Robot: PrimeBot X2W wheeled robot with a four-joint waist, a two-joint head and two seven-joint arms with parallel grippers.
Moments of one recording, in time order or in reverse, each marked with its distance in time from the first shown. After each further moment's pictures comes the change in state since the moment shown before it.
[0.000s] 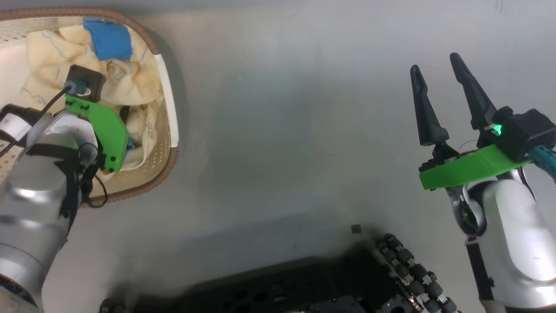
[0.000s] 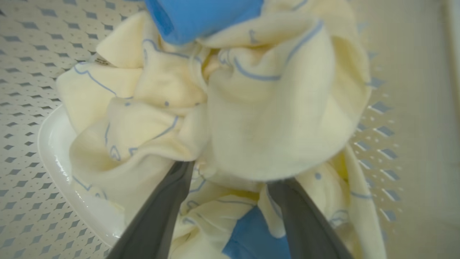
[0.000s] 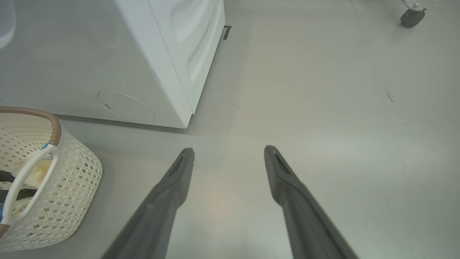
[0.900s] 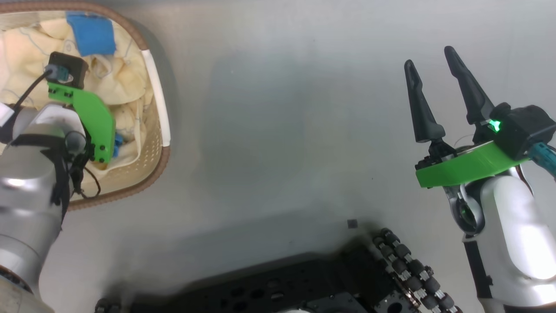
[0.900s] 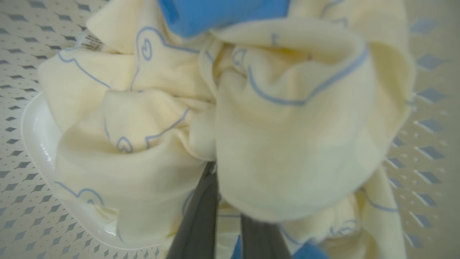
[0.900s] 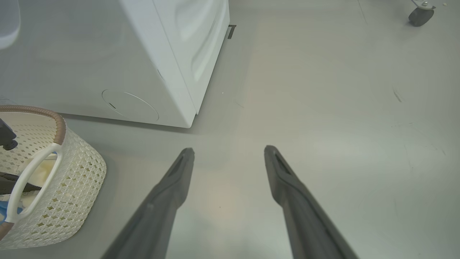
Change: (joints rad) left arm -0.060 -0.008 -0.040 0.096 -0.098 0.000 0.041; right arm -0.011 0.003 0.016 -0.025 0.007 0.000 0.000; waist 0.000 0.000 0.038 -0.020
